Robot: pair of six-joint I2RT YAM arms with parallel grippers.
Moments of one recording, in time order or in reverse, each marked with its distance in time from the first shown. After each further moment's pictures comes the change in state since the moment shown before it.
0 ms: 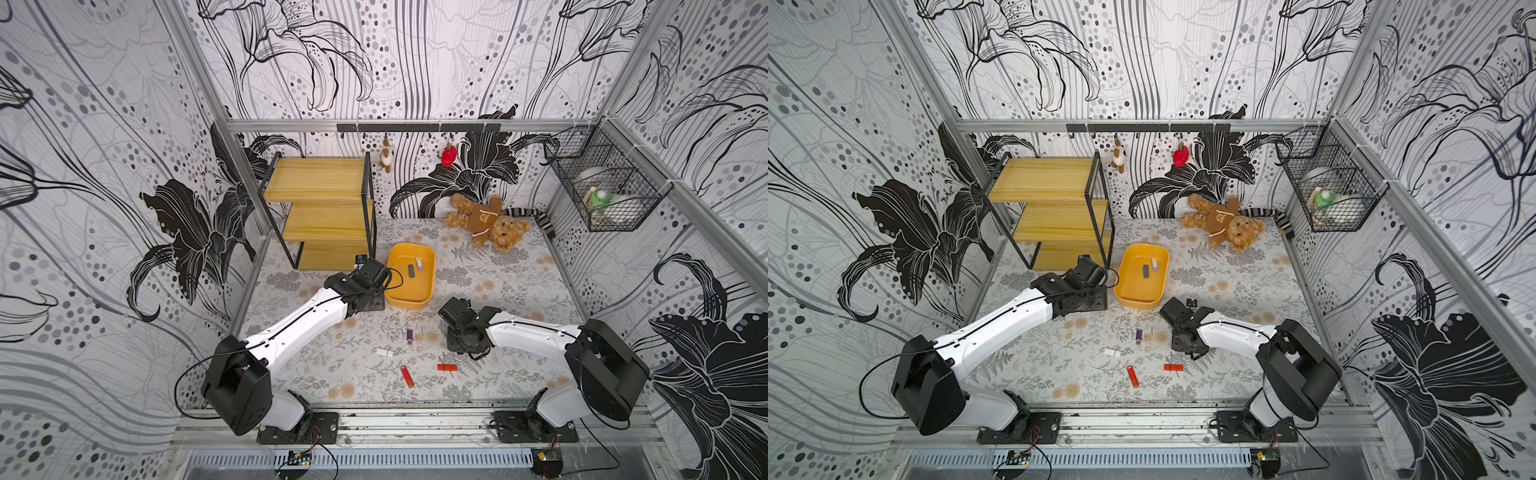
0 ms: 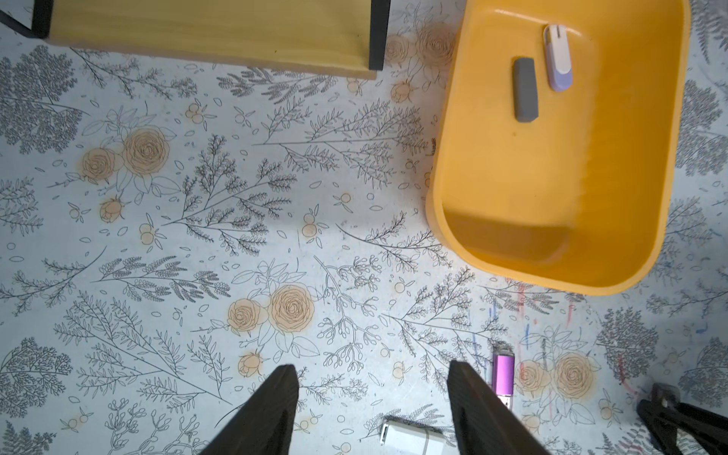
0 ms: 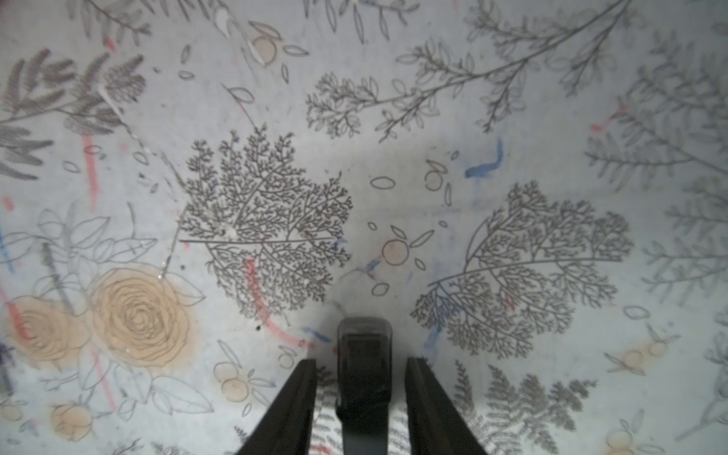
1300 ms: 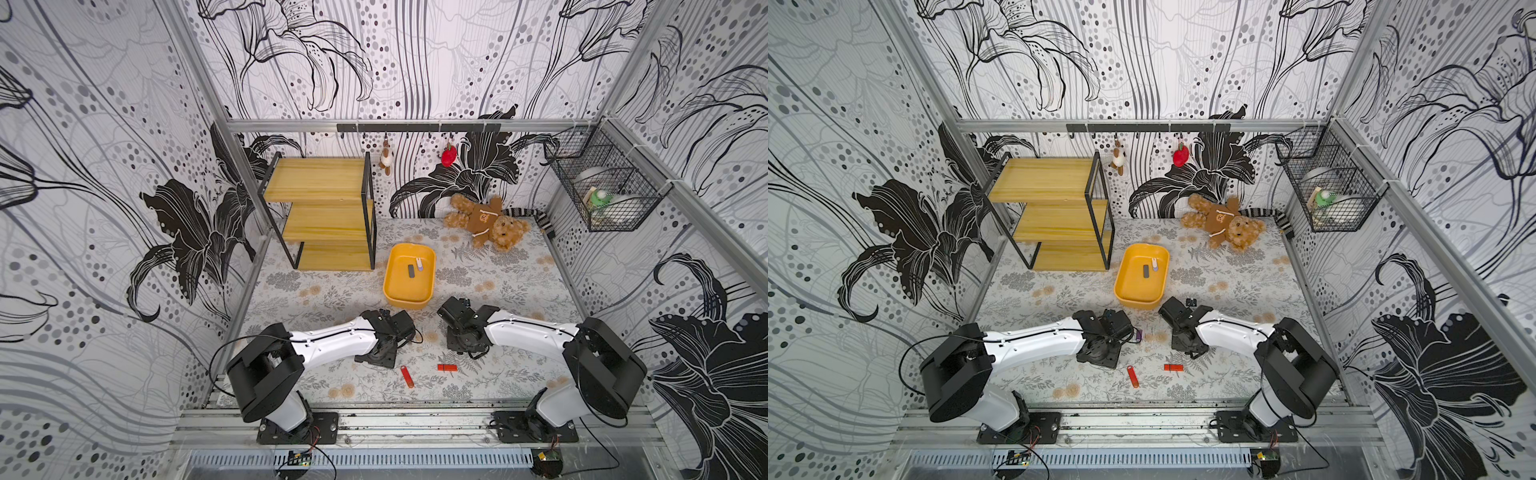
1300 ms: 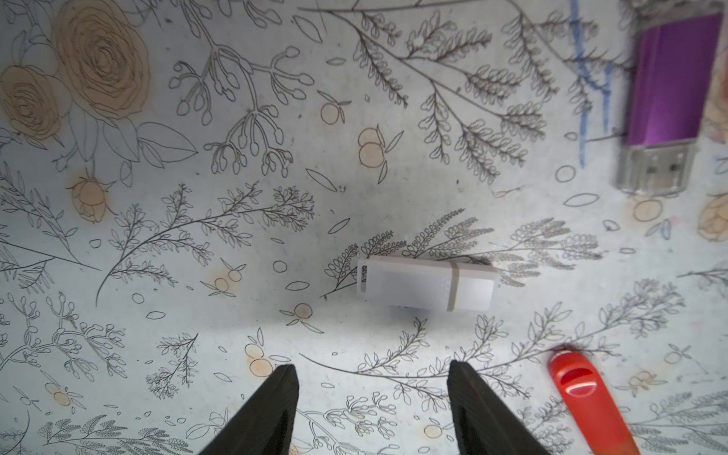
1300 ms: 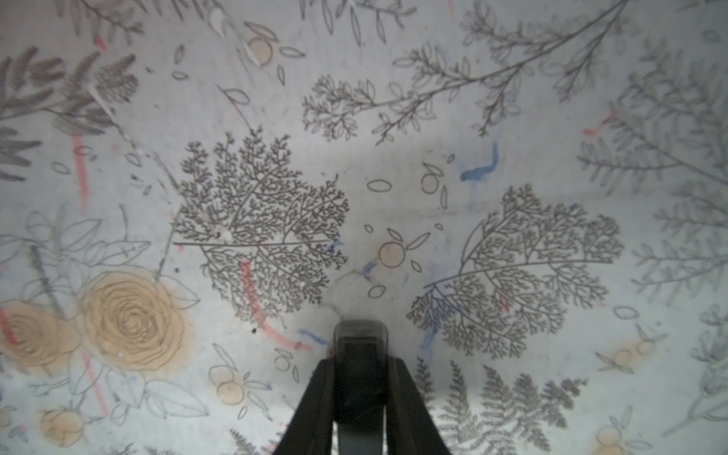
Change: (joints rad) left arm -0.305 0.137 -0.211 -0.061 0.117 -0.113; right arm 0.000 0.013 0.019 -0.024 0.010 -0.004
